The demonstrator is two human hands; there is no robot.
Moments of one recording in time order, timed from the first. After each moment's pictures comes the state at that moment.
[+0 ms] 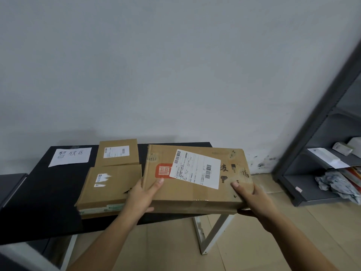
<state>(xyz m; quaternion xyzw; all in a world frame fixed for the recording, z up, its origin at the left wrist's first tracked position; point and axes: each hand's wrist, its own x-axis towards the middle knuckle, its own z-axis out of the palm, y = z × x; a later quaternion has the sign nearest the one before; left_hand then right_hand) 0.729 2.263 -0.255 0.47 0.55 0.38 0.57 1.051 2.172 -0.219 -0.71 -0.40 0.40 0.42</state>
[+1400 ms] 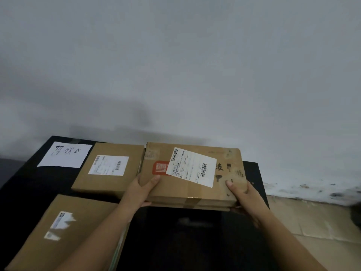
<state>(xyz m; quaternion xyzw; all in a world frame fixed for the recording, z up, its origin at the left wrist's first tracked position) 0.820 2.628 -0.343 0.33 0.67 0.39 0.54 1.151 2.640 -0.355 -0.66 -0.39 0.55 0.33</state>
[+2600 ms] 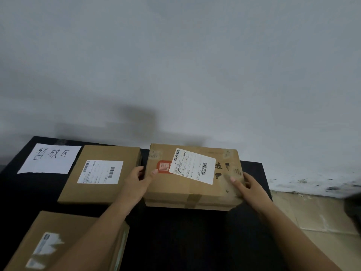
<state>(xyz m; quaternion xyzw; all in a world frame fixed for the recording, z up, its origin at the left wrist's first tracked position) 0.792 2.707 -0.371 0.42 0.72 0.29 0.47 1.141 2.708 -0.370 -0.72 -0.43 0.49 0.26</state>
